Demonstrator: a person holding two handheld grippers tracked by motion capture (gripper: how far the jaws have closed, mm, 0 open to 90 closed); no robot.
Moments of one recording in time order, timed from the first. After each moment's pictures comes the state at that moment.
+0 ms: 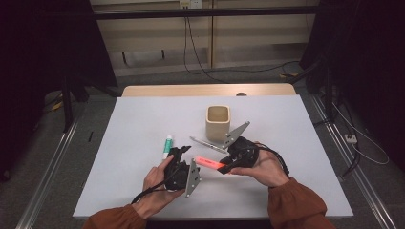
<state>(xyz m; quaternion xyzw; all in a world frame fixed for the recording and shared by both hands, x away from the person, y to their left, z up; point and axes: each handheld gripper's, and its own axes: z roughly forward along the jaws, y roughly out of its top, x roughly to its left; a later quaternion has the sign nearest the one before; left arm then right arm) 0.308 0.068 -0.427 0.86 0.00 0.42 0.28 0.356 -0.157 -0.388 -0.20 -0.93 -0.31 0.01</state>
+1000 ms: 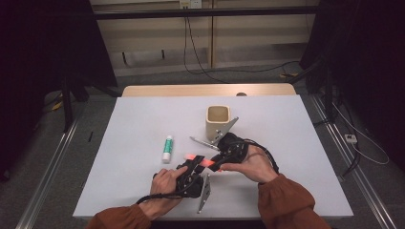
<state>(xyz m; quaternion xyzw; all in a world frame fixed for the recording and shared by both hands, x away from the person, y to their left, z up) 0.293 0.044 -0.441 0.83 -0.11 0.49 0.24 0.370 -0.133 -0.388 -0.23 -0.92 -0.31 0.03</state>
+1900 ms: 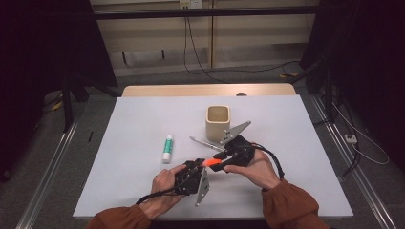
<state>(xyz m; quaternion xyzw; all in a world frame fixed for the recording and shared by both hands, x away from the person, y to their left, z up) 0.307 0.052 -0.440 0.87 -0.04 0.41 0.28 0.360 -0.152 -0.396 -0.24 -0.89 -0.38 0.00</state>
